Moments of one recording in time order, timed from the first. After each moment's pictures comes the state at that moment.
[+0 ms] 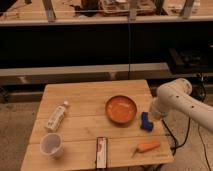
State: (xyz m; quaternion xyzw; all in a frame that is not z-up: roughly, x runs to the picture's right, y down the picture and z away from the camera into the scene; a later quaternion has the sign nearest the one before) arm 0.251 0.150 0.746 -0.28 -0.04 0.00 0.96
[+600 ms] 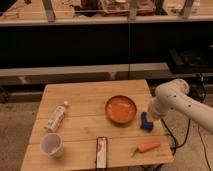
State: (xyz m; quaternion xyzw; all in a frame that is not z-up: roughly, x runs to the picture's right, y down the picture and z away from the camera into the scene) arm 0.249 0.152 0.763 -0.28 -0.04 0.00 0.96
